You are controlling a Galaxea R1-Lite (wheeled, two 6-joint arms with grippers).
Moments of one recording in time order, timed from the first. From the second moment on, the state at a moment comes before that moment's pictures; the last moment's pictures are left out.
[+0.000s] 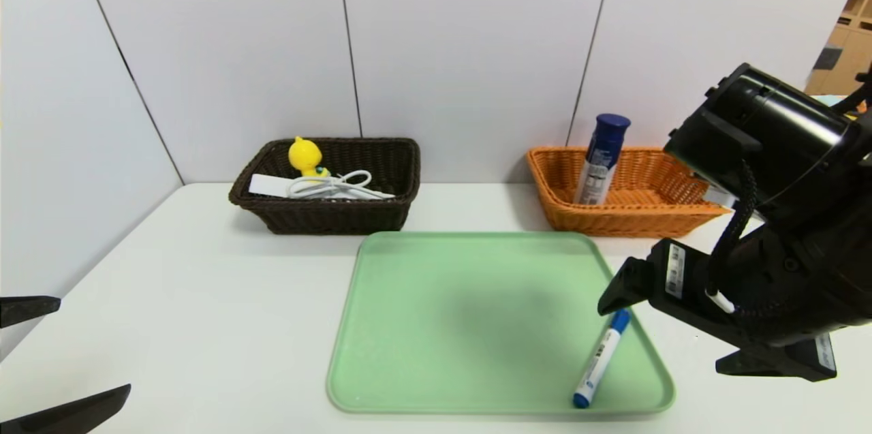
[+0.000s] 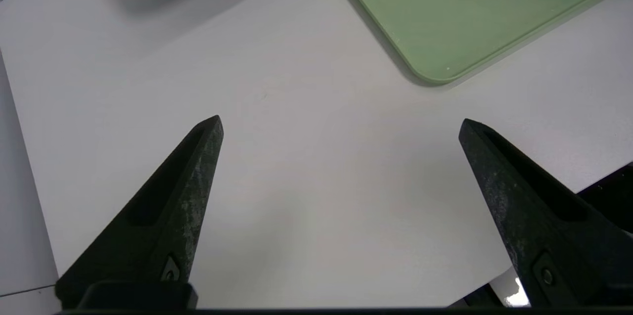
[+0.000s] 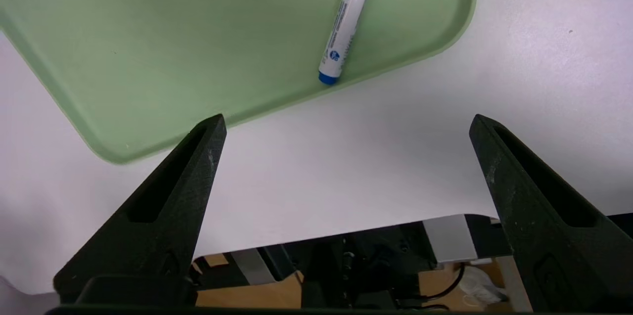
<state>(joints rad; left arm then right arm) -0.46 0.83 -0.89 0.55 0.04 0.13 0.72 1.59 -1.46 1.06 -0.15 1.13</state>
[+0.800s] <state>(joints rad) -0.46 0.81 -0.88 0.55 0.04 0.13 0.66 1.75 -1.43 1.05 -0.09 1.17</state>
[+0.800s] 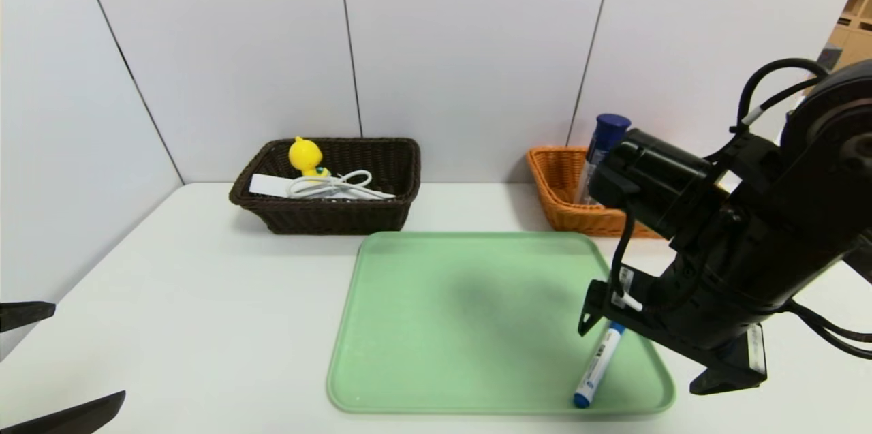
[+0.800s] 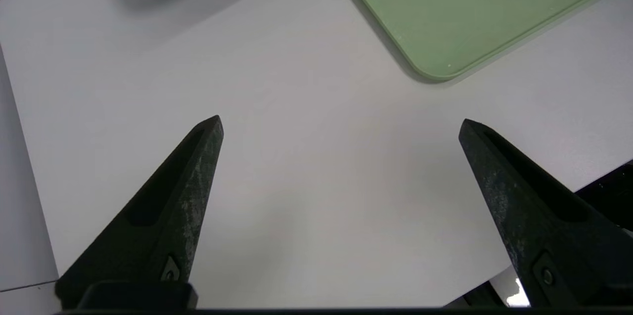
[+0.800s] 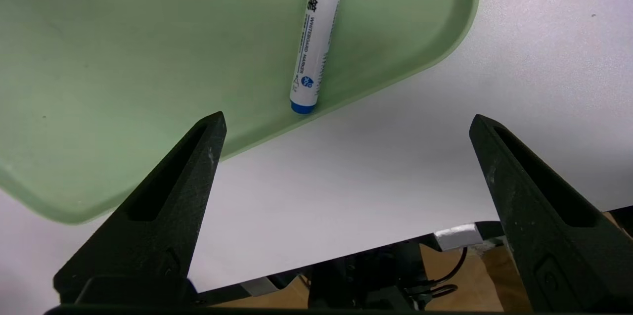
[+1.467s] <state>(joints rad) -0.46 0.81 -0.87 0.55 0.04 0.13 0.65 1.83 -1.34 0.89 -0.07 1.16</state>
